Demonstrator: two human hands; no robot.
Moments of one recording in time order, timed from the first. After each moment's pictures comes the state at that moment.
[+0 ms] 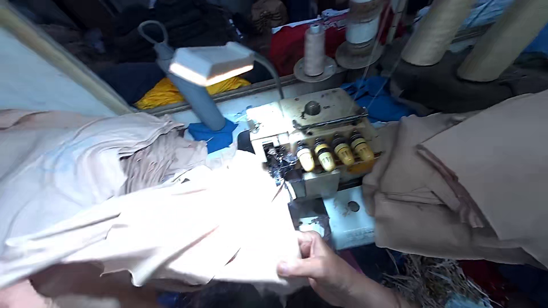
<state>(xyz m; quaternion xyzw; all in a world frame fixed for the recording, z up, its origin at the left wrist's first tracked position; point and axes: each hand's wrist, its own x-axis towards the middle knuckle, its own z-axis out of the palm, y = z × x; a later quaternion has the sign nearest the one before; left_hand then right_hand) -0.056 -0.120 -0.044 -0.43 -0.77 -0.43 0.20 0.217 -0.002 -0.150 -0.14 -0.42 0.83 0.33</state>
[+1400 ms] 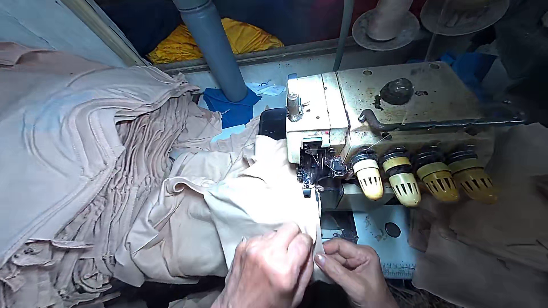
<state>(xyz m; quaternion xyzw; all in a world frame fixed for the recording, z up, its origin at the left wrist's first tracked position) 0.054 -0.019 -0.115 -0.75 -0.60 -0.26 0.04 0.225 0.026 -0.188 -0.27 -0.53 0.67 0.44</state>
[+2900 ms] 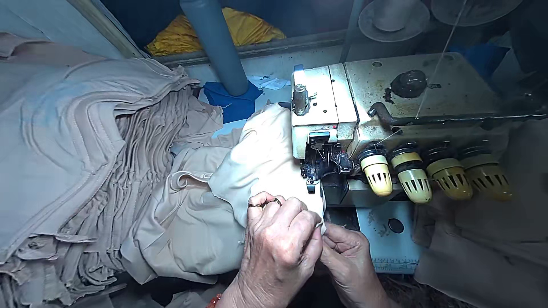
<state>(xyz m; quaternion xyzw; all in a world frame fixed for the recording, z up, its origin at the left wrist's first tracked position) 0.057 0.000 -0.129 -0.70 -0.63 -0.34 0.06 0.192 0.028 -0.181 -0.23 -0.48 0.69 0.50</state>
